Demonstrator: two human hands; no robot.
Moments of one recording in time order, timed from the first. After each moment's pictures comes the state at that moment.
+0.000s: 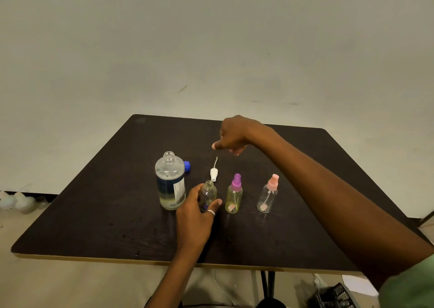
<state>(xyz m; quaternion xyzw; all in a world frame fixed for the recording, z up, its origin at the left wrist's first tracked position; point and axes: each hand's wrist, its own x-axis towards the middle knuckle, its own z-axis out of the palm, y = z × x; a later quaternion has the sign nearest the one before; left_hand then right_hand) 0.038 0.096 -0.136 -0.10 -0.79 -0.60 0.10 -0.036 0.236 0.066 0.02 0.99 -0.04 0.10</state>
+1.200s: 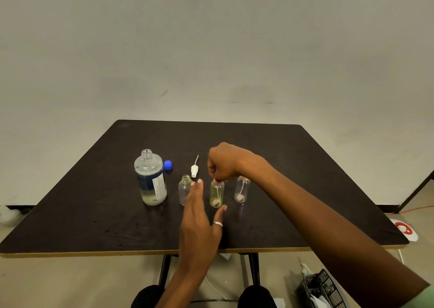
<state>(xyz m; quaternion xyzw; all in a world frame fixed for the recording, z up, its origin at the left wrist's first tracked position) 0.112 0.130 -0.132 -0.20 -0.81 -0.50 0.23 0.050 0.251 0.028 -0.08 0.99 0.00 0.08</state>
